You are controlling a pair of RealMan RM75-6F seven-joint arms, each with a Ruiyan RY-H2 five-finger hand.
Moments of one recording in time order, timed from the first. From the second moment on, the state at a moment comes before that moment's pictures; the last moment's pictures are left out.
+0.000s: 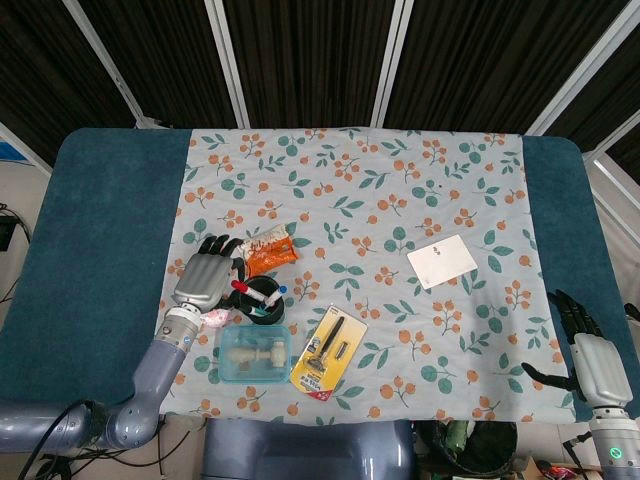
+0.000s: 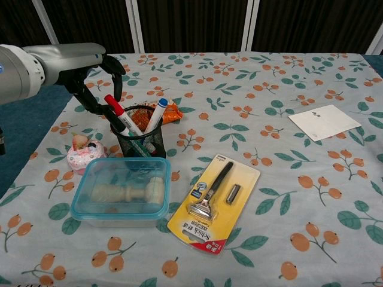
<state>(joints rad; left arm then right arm) -0.87 -1.45 -0.18 -1.87 0.62 1.19 0.68 0.07 -1.08 0.06 -1.71 -1.41 1.38 0.21</state>
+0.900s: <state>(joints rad) -0.87 -1.45 -0.17 -1.87 0.63 1.19 0.68 0.07 -1.08 0.06 -1.71 -1.41 1.38 0.22</state>
